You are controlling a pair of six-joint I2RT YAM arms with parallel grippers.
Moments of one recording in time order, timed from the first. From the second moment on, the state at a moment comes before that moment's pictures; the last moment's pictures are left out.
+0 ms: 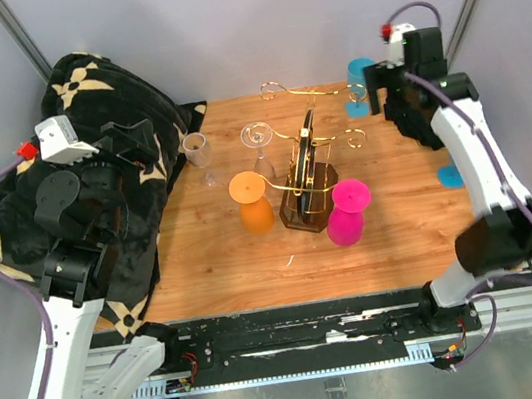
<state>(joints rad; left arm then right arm) -0.32 0.84 1.25 -0.27 -0.32 -0.38 -0.01 1.63 1.69 -0.74 0.04 -0.11</state>
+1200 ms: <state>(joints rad) -0.32 0.85 1.33 -0.39 -0.33 -0.46 0.21 0.73 0.97 -0.80 -0.55 0.52</state>
